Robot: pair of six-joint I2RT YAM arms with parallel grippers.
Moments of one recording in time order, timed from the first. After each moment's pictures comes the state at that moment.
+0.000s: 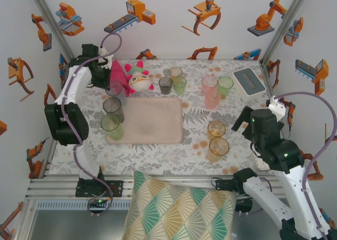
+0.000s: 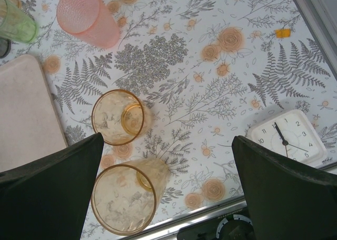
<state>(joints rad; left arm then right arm) -0.06 1.92 1.78 -0.93 0.13 0.26 0.38 0.65 1.03 -1.09 0.48 0.61</state>
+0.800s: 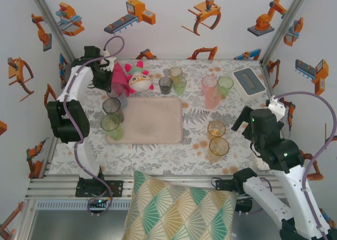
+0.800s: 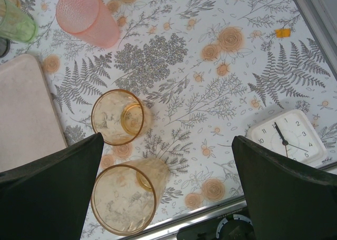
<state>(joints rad) -0.06 1.96 1.78 -0.93 0.15 0.31 0.38 0.65 1.03 -1.09 0.48 0.61</state>
